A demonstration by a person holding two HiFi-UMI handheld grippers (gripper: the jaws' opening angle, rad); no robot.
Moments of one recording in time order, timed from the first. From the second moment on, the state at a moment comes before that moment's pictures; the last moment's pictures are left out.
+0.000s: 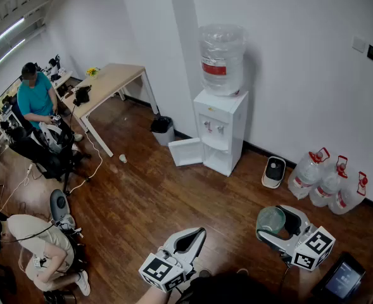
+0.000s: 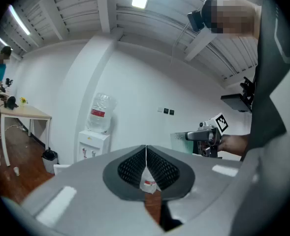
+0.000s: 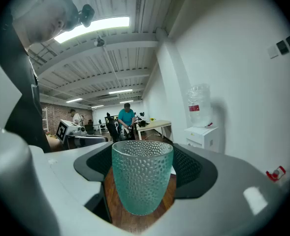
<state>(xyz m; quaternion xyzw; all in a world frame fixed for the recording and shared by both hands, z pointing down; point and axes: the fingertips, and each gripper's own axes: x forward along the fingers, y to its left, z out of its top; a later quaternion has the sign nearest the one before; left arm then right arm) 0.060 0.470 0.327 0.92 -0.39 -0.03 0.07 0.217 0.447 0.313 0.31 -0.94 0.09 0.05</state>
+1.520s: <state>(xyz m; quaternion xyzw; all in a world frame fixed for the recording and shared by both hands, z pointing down) -0.018 0.252 0.353 0.92 -0.39 0.01 0.11 0.138 0.229 0.340 0.32 -0.94 0.11 0.05</state>
